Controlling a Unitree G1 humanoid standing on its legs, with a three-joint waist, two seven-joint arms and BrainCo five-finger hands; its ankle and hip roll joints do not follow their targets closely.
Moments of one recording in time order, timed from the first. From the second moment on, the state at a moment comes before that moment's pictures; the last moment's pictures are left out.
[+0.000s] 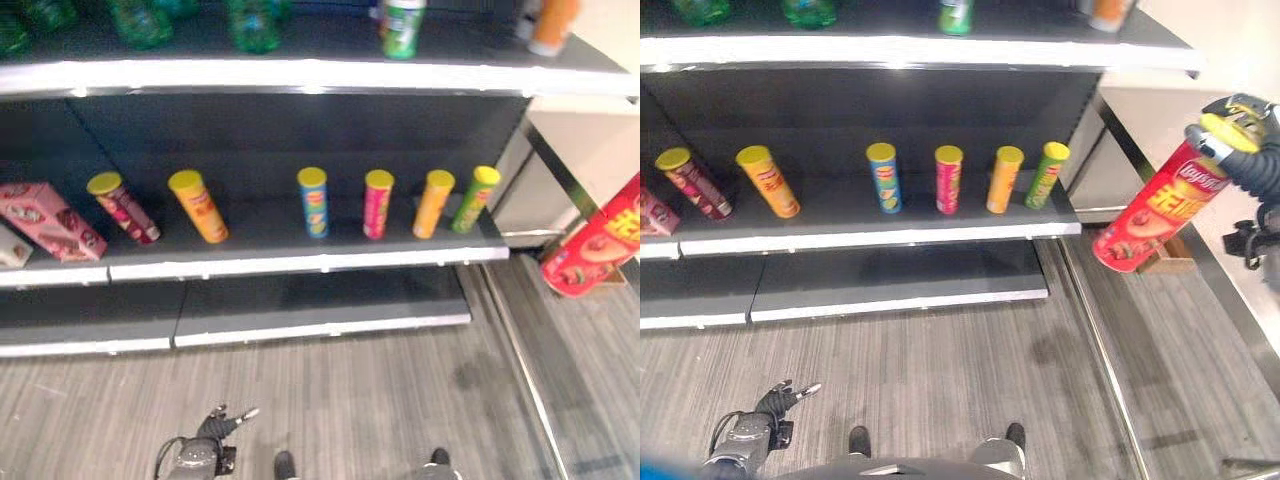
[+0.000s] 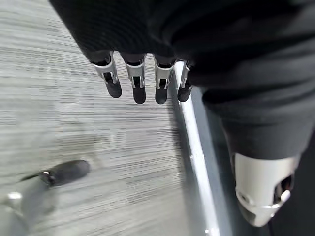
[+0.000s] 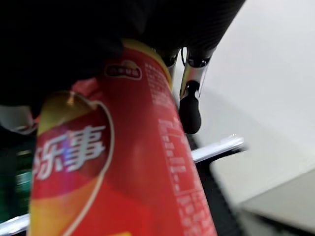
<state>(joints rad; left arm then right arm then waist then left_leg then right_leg) -0.08 0.39 -0.09 1.15 -0.17 -0.07 0.04 -0.05 -1.09 -0.30 -0.08 -0.03 -0.14 -0.15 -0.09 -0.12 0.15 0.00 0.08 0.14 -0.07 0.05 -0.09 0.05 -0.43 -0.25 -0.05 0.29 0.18</state>
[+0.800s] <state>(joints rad) -0.11 0.29 -0.12 1.03 -0.10 -0.07 0.05 -0.36 -1.08 0.12 -0.24 -0.12 -0.15 0.00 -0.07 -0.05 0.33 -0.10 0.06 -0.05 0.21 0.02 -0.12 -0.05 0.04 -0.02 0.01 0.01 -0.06</state>
